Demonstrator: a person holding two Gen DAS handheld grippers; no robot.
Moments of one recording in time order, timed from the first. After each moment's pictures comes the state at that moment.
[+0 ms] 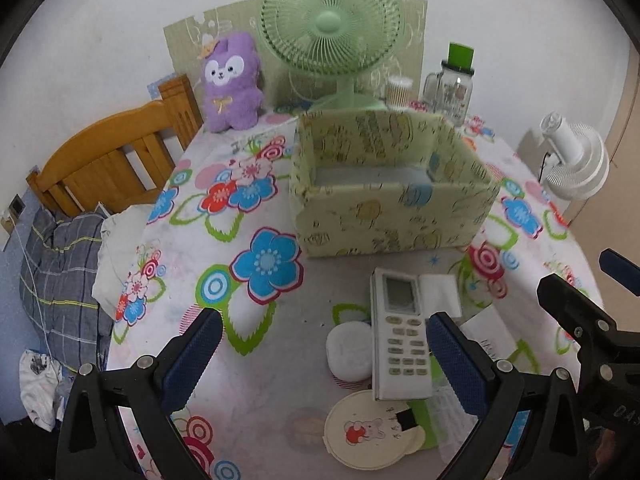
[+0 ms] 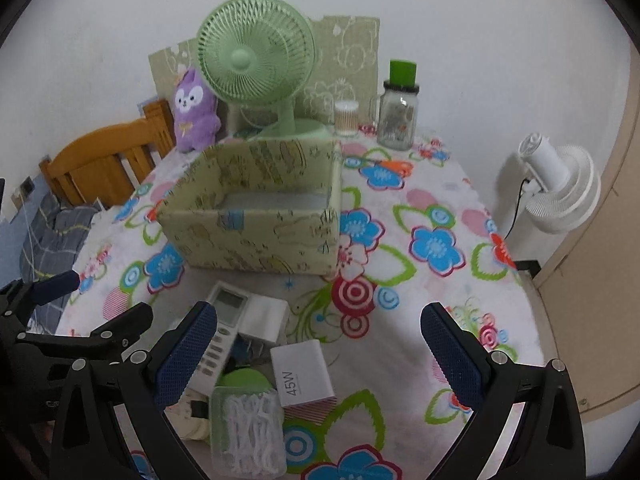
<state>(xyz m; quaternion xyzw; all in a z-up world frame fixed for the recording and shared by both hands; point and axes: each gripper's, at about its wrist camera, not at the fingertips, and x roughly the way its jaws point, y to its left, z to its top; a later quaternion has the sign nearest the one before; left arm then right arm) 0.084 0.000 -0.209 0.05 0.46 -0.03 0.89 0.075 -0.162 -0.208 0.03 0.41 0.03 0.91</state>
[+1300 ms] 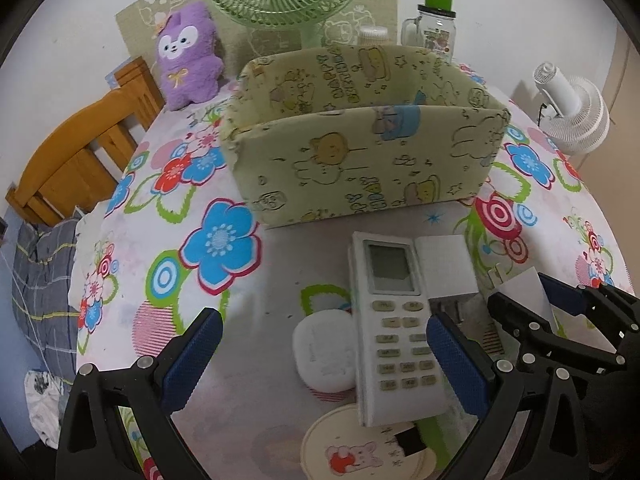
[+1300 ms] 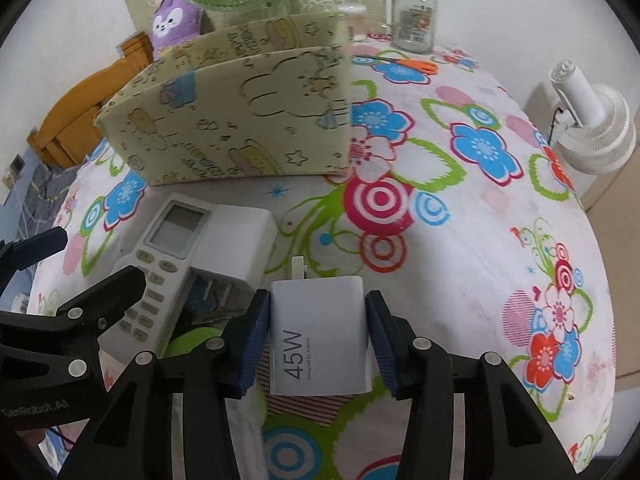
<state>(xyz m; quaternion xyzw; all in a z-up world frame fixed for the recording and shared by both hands) 0.105 -0.028 -0.262 0.09 0.50 -0.06 0.86 0.100 -0.160 -0.302 0.05 0.51 0.04 0.86</state>
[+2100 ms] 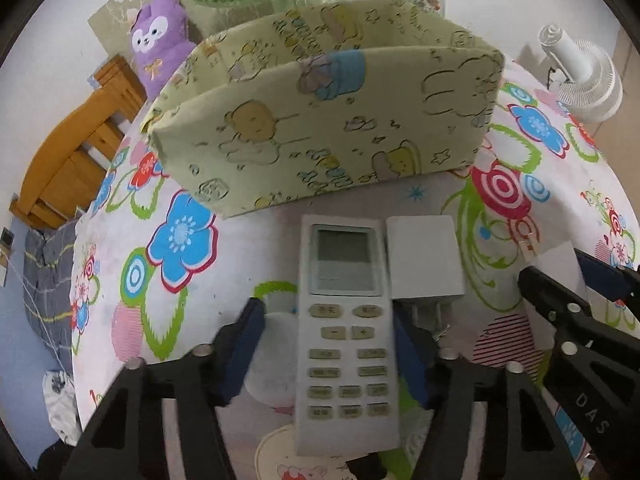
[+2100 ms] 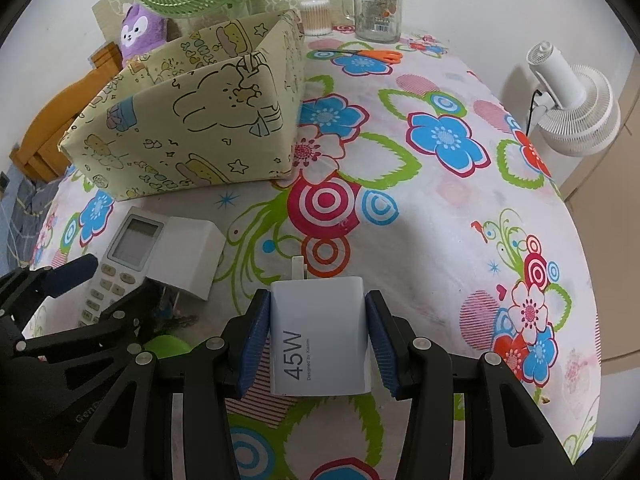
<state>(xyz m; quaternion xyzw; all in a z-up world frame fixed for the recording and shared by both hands) 0.117 -0.068 -0.287 0.13 0.53 -0.04 0.84 0.107 -0.186 -0.304 0.06 0.53 0.01 0.85</state>
